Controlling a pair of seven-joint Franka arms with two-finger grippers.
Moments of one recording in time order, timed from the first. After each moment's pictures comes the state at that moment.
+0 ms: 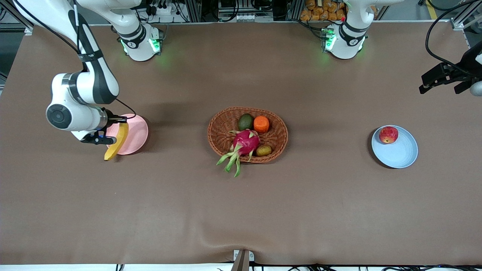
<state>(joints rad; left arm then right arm) -0.04 -0.06 0.02 -1.60 -0.01 1.54 -0.01 0.05 0.22 -0.02 -2.20 -0.02 2.03 0.11</state>
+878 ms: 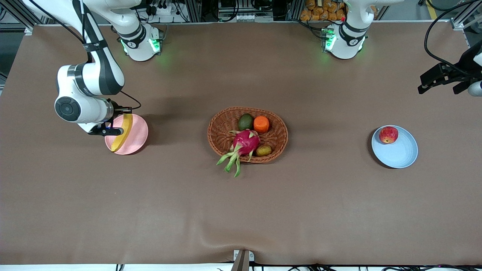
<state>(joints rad) -0.04 -0.06 0.02 -1.60 -0.01 1.54 -0.01 0.08 0.14 -0.01 -2.25 -0.02 1.95 0.11</state>
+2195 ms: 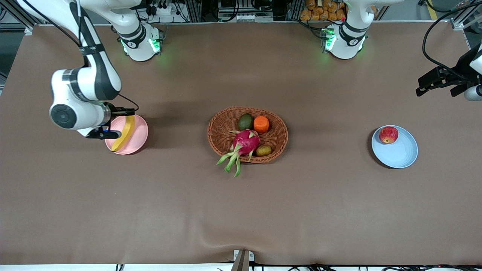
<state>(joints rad) -0.04 -0.04 0.02 -1.60 -0.01 1.54 -0.01 0.08 0.18 -0.01 -2.08 -0.02 1.76 0.11</state>
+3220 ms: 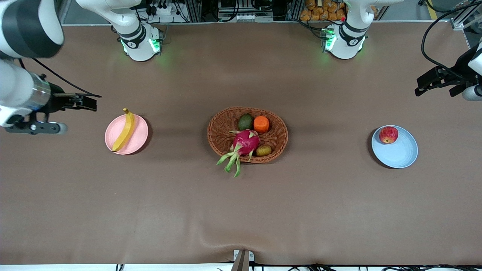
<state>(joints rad) -0.04 -0.04 0.02 -1.60 -0.01 1.54 -0.01 0.10 0.16 -0.01 -1.45 -0.02 1.38 0.11</state>
